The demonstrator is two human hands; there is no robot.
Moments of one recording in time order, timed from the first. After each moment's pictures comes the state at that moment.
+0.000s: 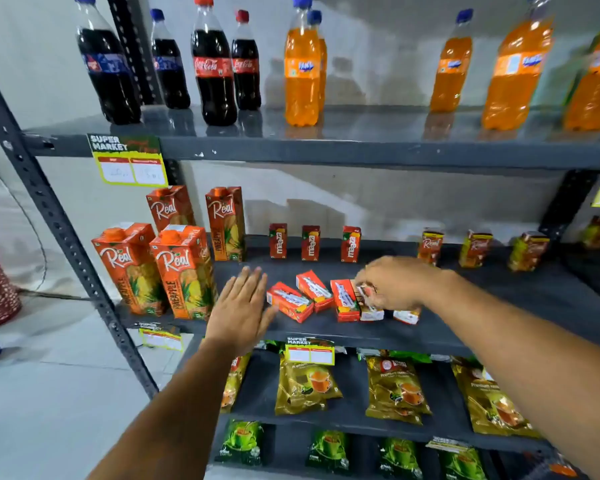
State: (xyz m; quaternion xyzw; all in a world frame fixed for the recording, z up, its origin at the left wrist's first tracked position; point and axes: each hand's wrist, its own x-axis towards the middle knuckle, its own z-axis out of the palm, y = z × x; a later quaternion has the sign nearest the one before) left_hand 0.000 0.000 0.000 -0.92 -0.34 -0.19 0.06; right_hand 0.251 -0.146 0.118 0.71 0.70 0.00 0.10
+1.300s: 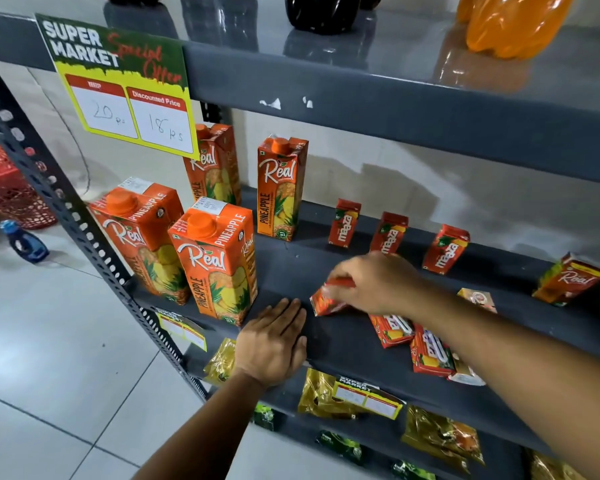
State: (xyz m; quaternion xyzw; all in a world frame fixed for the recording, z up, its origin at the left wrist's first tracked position) left_hand -0.001 0.083 -0.119 -0.88 -0.35 -0.31 0.03; right_hand 0.194 0.052 0.064 0.68 0.73 -0.12 -0.01
